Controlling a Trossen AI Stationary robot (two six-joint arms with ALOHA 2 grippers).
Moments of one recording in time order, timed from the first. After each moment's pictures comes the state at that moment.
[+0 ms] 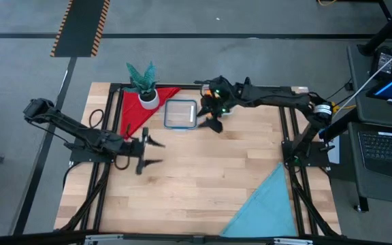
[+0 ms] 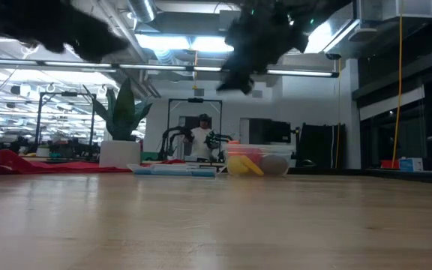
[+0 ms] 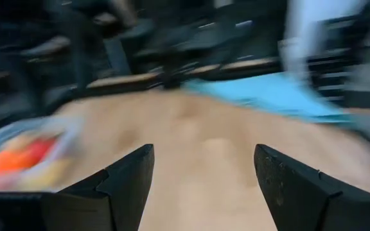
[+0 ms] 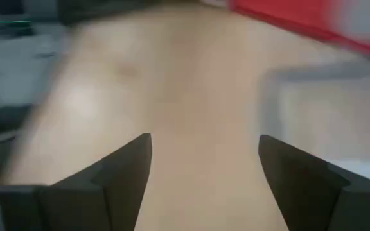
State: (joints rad) left arm -0.34 0.80 0.25 0.40 -0.36 0.05; right arm -0.37 1.74 1.33 -0.37 -0.50 -0.09
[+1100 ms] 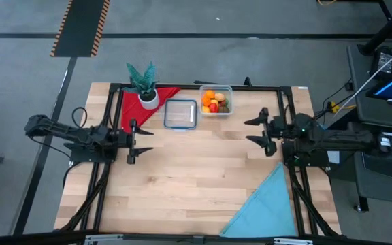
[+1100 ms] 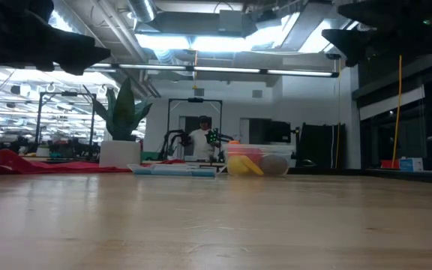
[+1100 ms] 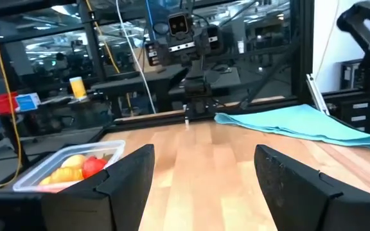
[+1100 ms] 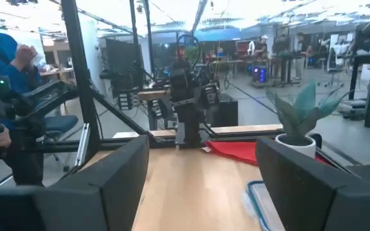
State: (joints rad) left arm -0.18 0.26 0.01 0.32 -0.24 0.16; right arm -0.16 0.55 0.22 0.47 -0.20 0.10
